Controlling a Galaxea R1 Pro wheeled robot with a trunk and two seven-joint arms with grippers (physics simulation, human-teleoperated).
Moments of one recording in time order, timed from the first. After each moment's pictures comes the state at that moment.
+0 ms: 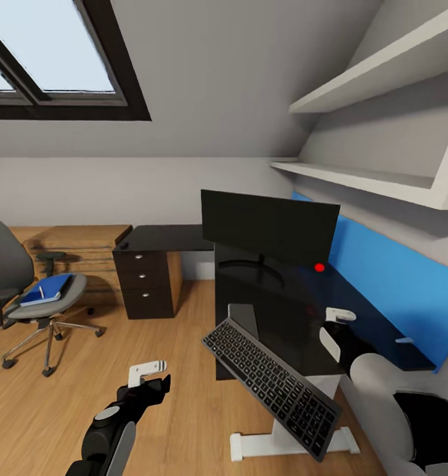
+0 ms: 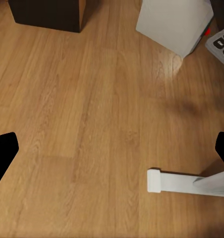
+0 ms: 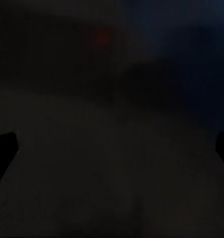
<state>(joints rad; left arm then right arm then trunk) -0.11 -0.09 -0.06 -1.52 0.17 0.63 0.24 -0.95 -0.09 -0.05 -0.26 -0.11 0.24 -0.26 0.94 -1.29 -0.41</state>
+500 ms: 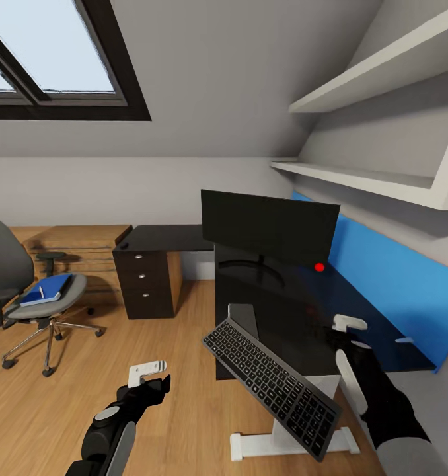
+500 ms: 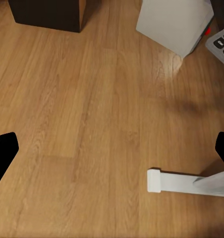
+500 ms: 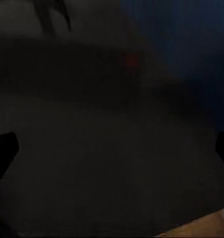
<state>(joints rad) -0.11 -0.09 -0.06 -1.52 0.17 0.63 0.24 -0.51 -0.09 -0.05 -1.14 -0.23 0.52 -0.21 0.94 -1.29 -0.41</state>
